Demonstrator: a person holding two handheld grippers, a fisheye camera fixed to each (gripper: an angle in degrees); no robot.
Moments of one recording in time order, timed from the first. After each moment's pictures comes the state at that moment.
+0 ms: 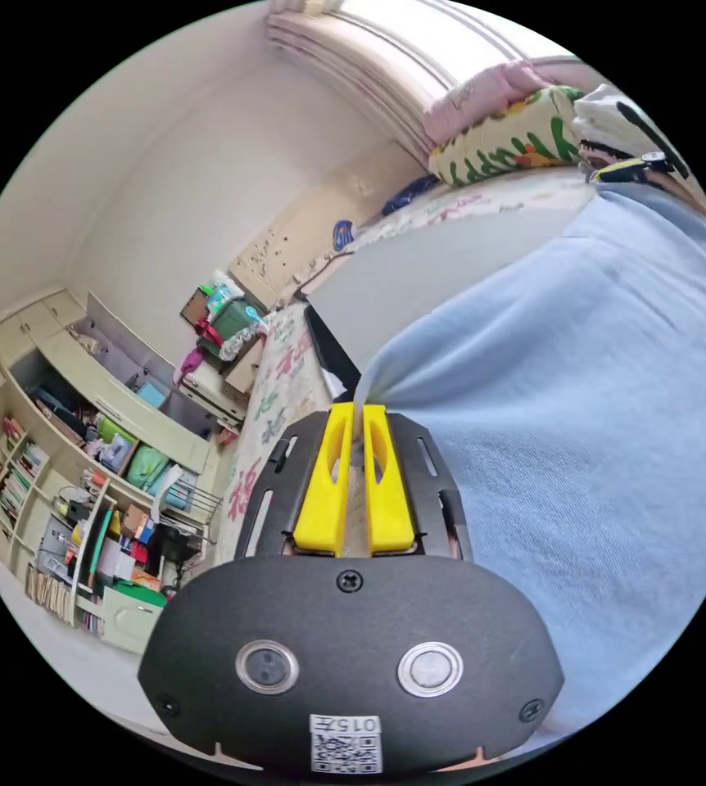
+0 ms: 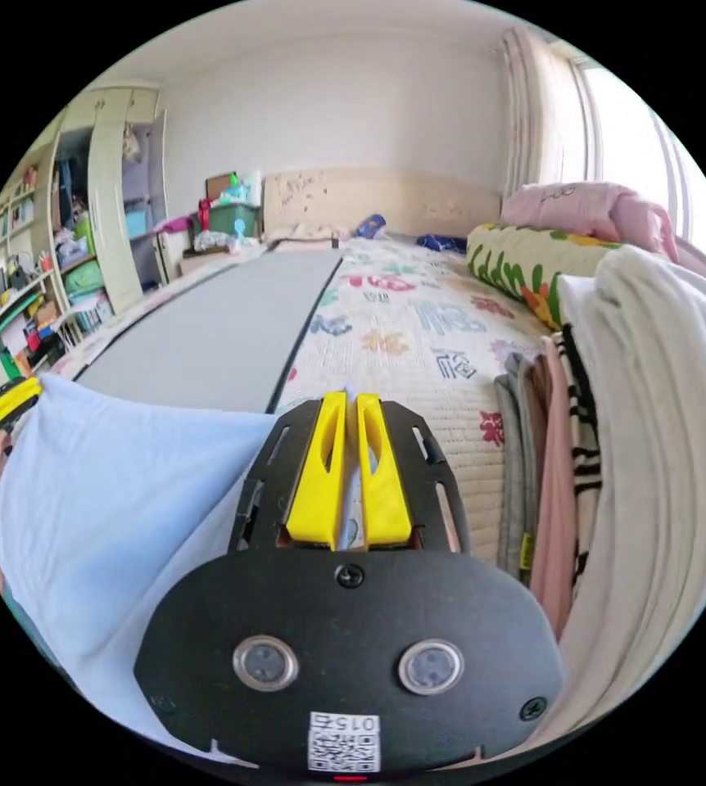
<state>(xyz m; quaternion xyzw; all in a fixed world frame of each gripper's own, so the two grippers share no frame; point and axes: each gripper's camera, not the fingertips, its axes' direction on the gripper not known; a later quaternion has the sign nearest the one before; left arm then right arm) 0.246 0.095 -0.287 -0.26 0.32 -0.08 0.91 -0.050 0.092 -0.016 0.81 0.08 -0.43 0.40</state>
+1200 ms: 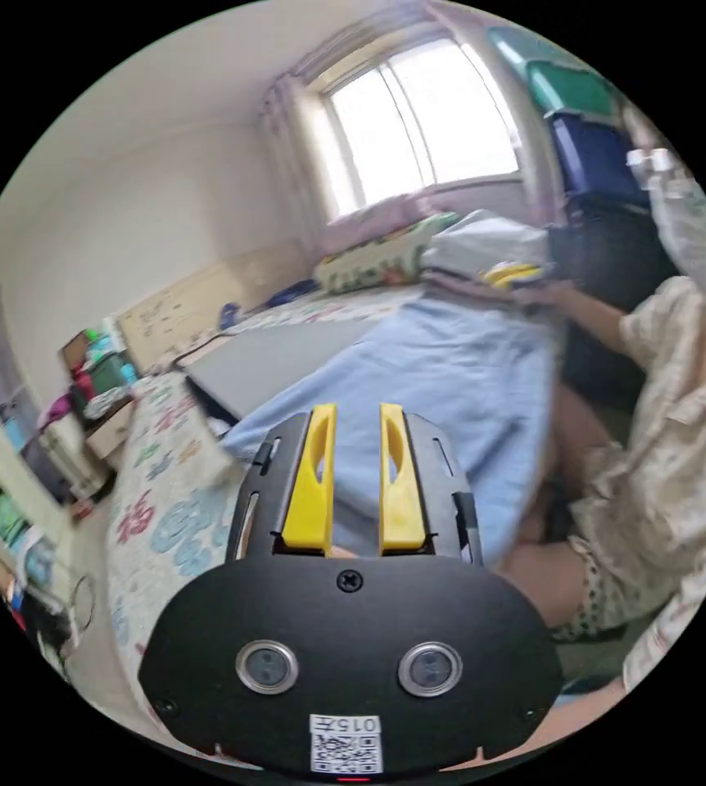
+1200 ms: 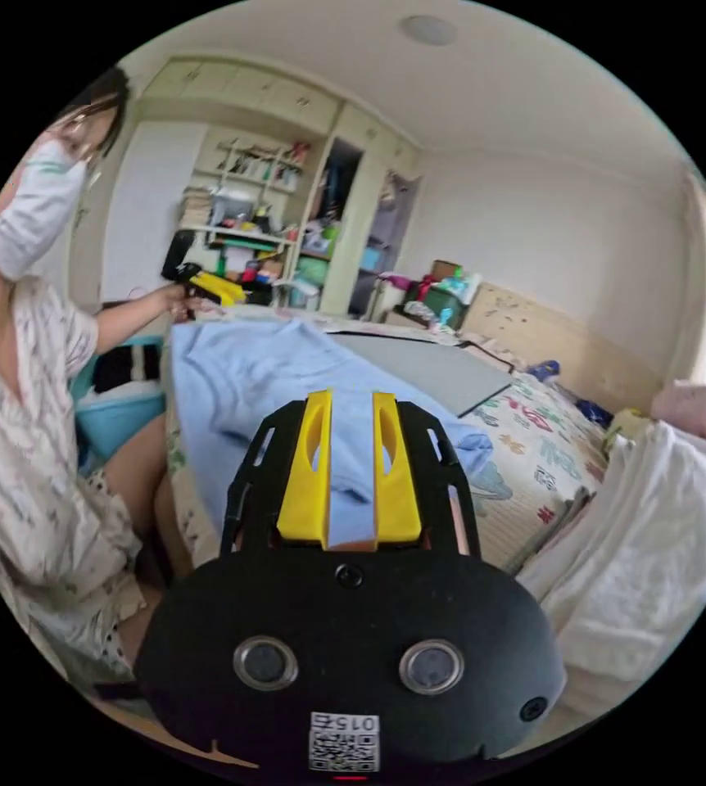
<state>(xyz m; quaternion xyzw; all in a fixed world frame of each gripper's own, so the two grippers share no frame) -0.035 0.133 -0.378 0.03 0.59 -0.20 0.78 0.194 0.185 0.177 0.63 0.17 -0.75 0.12</state>
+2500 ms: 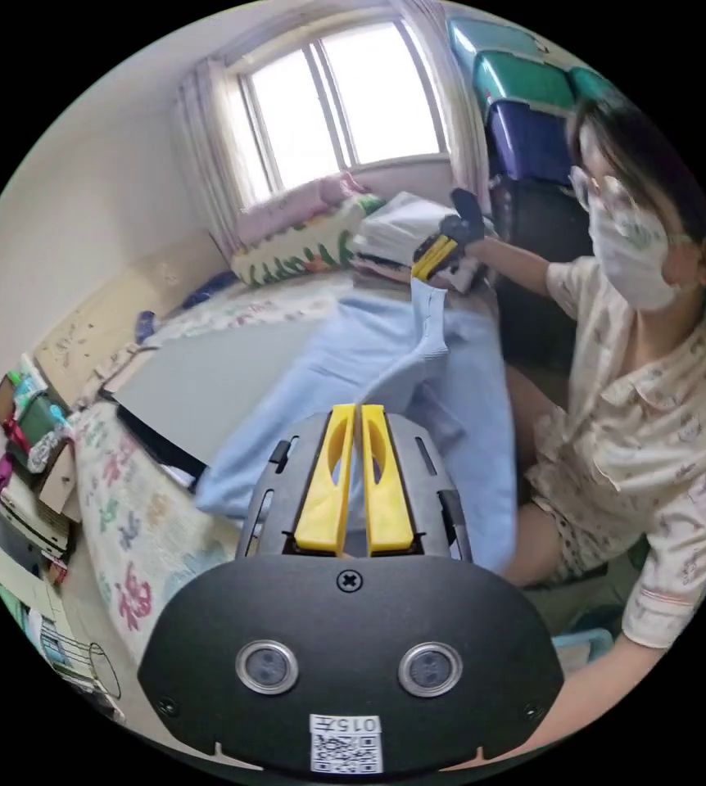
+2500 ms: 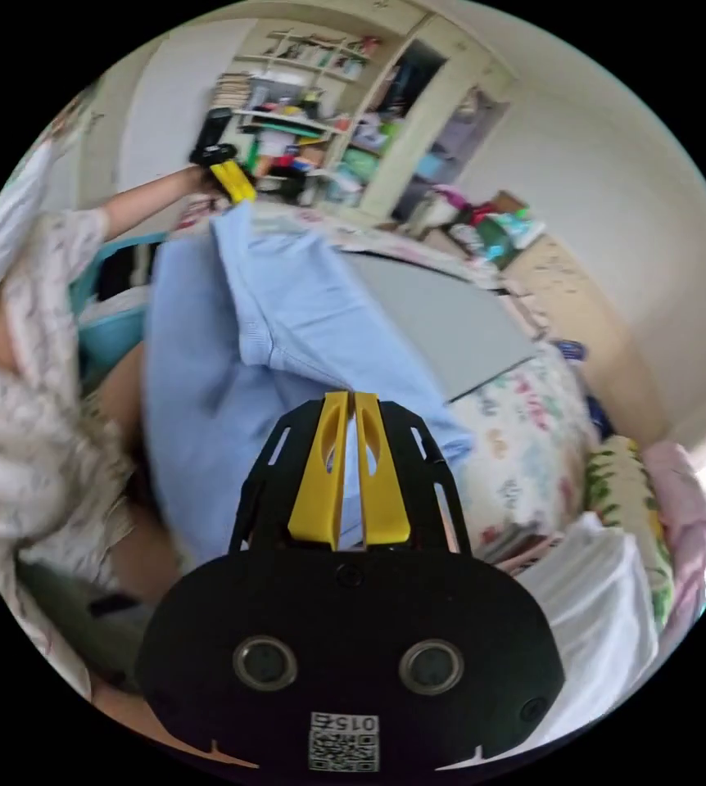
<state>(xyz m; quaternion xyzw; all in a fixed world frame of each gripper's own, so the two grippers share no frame) -0.062 0.153 -0.277 -0.01 0.58 -0.20 0.79 0.042 0.310 0.174 0.71 0.30 -0.60 0.19</state>
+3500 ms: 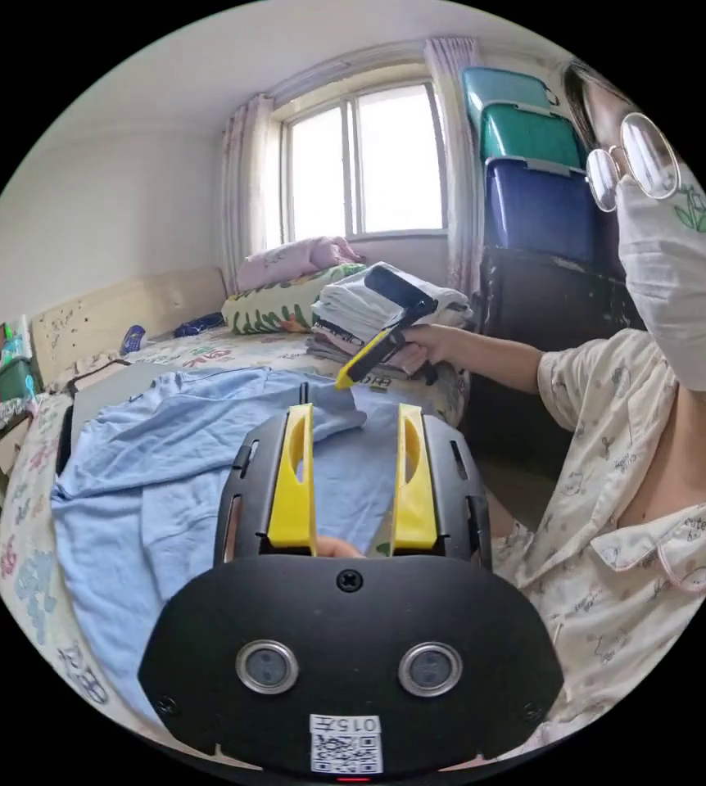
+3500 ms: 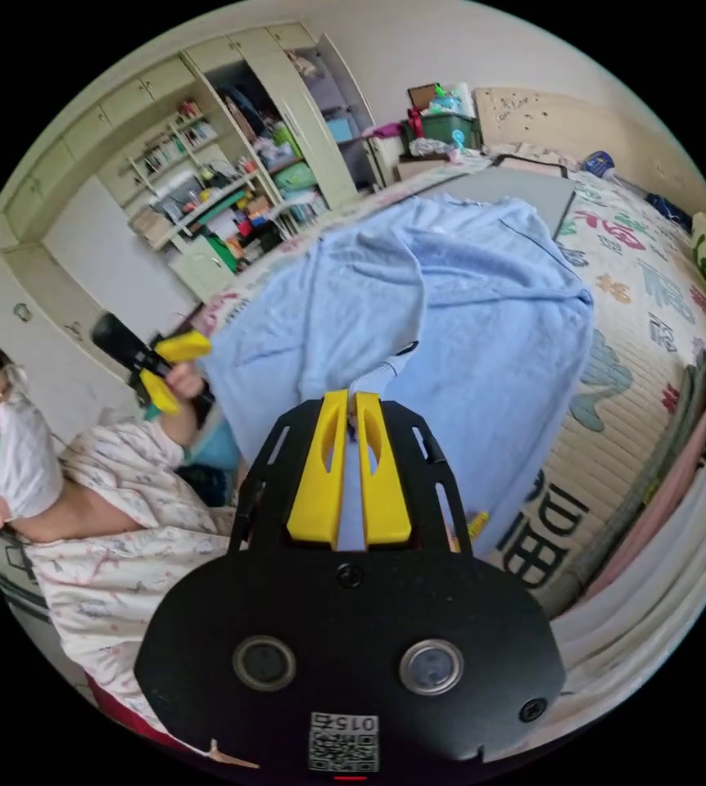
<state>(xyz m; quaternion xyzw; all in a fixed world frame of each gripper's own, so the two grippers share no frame) 0.105 0.141 -0.512 0.06 0.61 -0.34 0.71 0.091 0.217 0.073 0.47 0.06 -0.77 0.43</state>
